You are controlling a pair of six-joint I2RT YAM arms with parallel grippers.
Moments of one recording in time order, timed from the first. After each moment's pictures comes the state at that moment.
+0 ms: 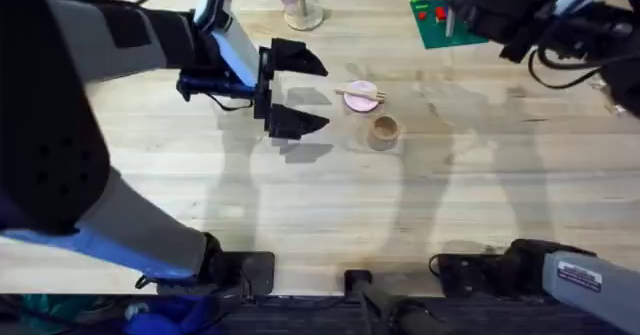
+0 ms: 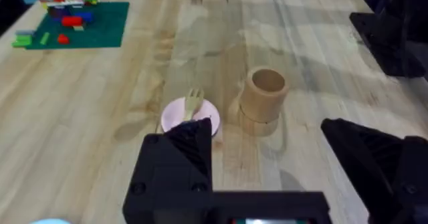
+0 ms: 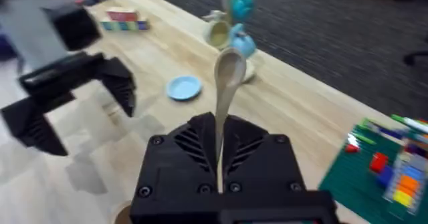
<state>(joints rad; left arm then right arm) 0.01 1.76 1.01 -0.78 1.33 1.49 -0.16 1.27 0.78 0.15 -0.97 -0.23</state>
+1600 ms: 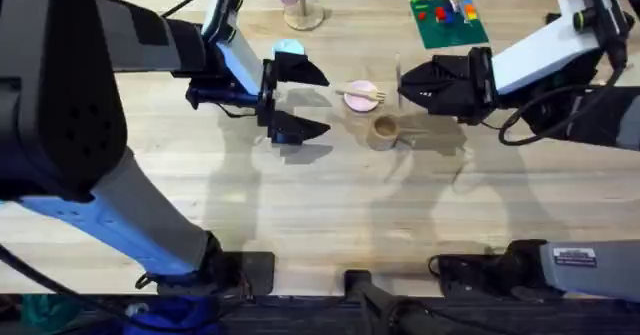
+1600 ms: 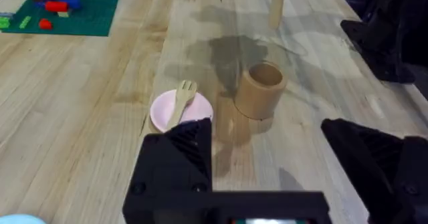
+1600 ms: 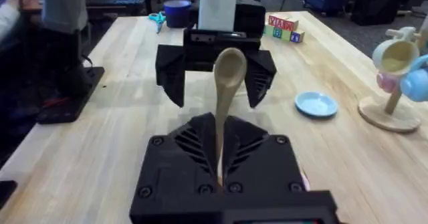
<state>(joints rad) 0.01 1.87 1.00 -0.79 1.38 1.53 -0.09 1.54 0.58 0.46 -1.54 -0.53</state>
